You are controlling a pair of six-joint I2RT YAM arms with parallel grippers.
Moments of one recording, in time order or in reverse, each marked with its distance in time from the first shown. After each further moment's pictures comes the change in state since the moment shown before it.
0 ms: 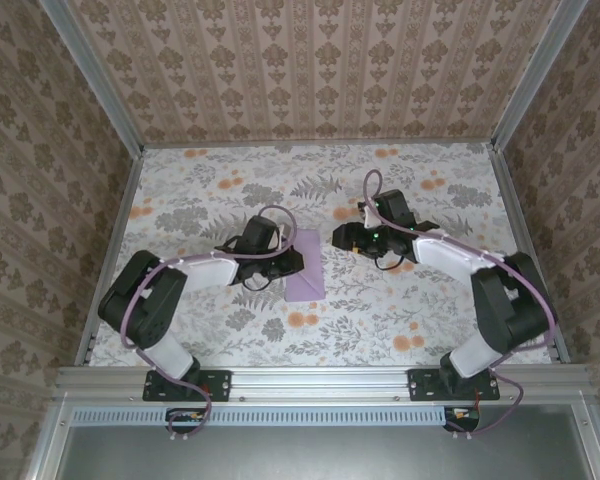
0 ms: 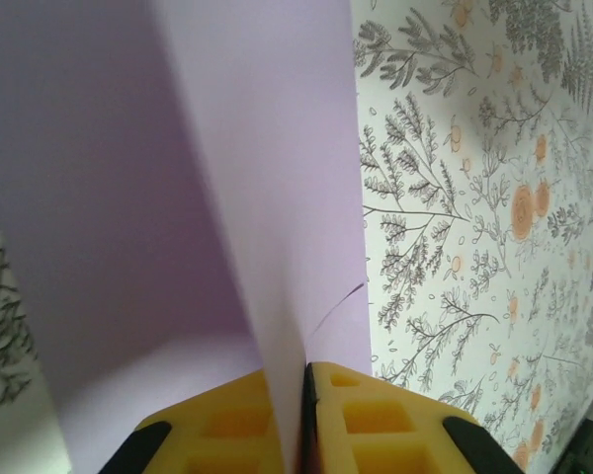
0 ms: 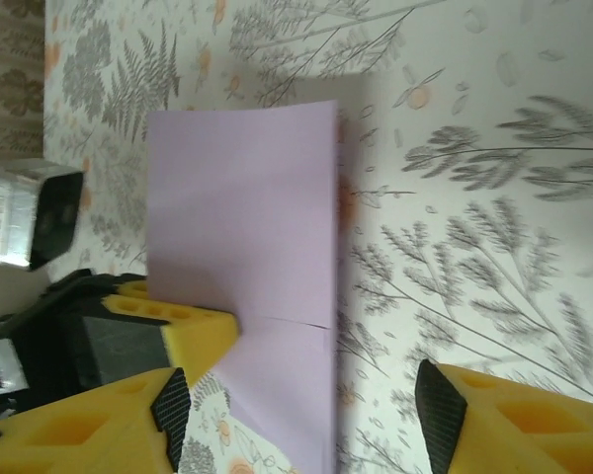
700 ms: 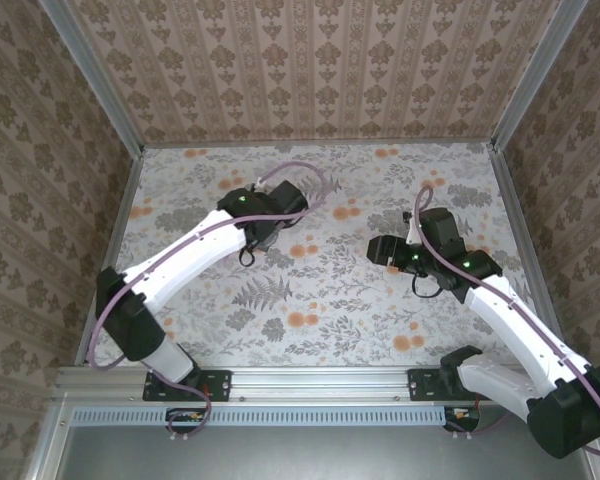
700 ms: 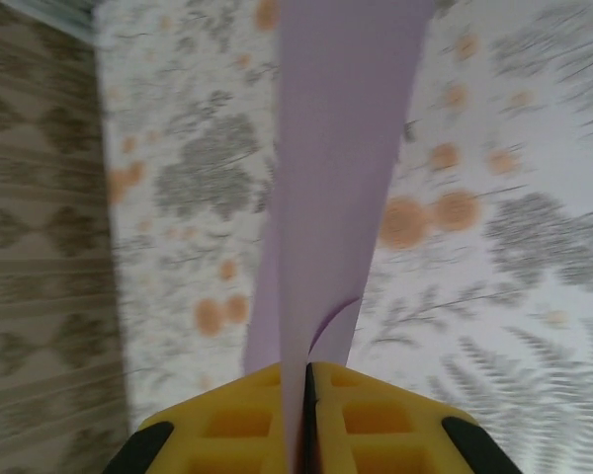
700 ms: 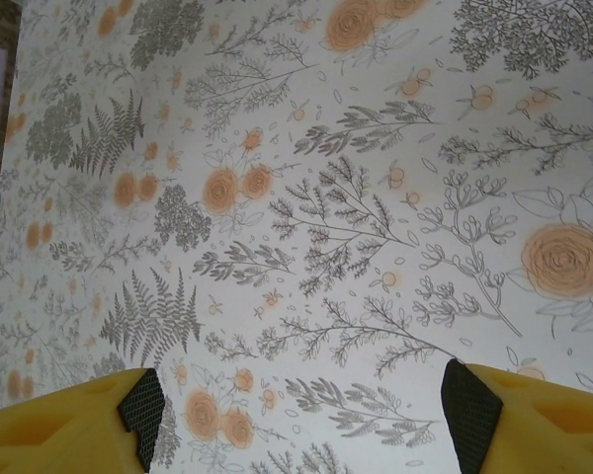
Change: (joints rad) left arm -0.219 -0.001 0.729 -1.280 -1.144 0.317; right arm -0.026 -0.547 -0.101 -0.380 0.239 -0.013
